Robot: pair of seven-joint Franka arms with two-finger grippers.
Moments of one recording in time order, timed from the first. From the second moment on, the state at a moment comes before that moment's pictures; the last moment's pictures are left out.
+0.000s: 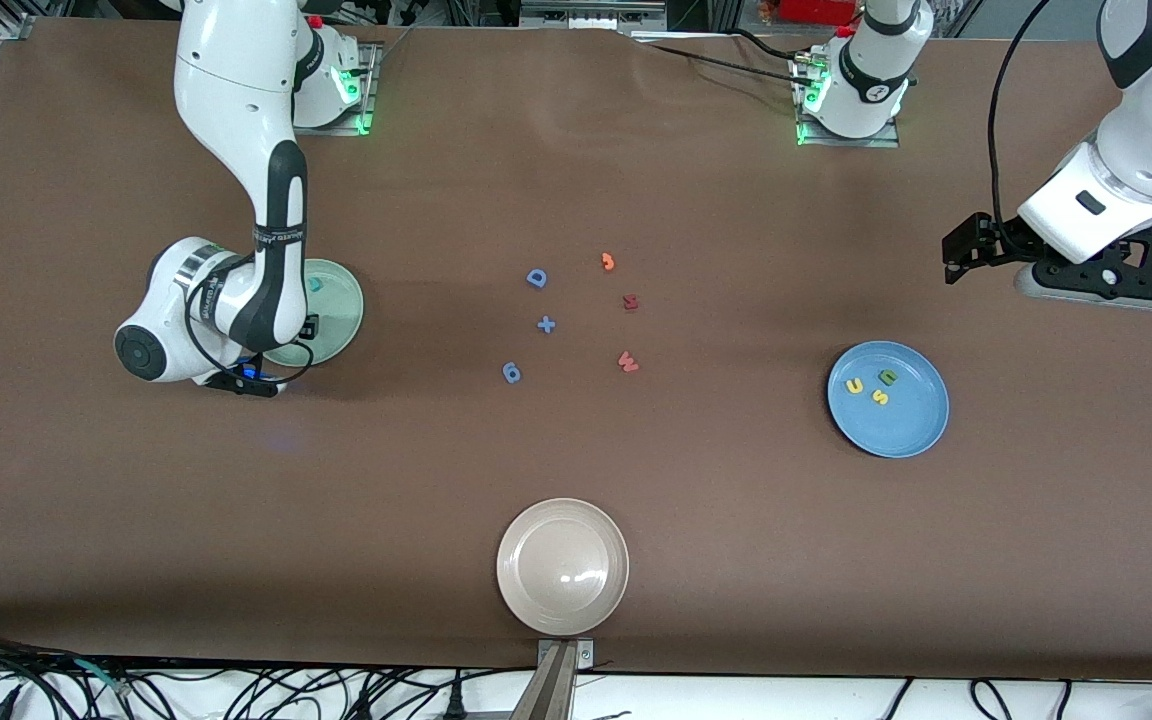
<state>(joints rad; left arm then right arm) -0.01 0.01 -0.12 -1.70 0.03 1.71 0.00 0.91 0.82 -0.95 -1.93 0.74 1.79 -0.28</state>
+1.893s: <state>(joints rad) -0.01 0.01 -0.12 -1.70 0.03 1.71 0.00 0.55 0.71 -0.86 -1.22 0.66 1.01 -0.02</state>
